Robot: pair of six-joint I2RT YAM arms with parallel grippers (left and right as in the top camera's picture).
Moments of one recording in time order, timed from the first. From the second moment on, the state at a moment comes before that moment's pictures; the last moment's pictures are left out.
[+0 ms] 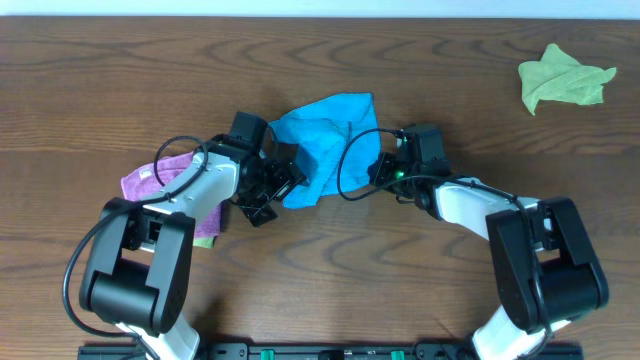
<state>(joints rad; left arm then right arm) -0.30 1.82 1.02 -0.58 0.48 -0.96 0.28 1.83 0.81 0.08 -0.32 0.68</state>
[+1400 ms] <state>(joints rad) -0.34 1.82 1.03 -0.60 0.19 -0.97 0.28 1.72 0.80 -0.16 -0.32 0.67</state>
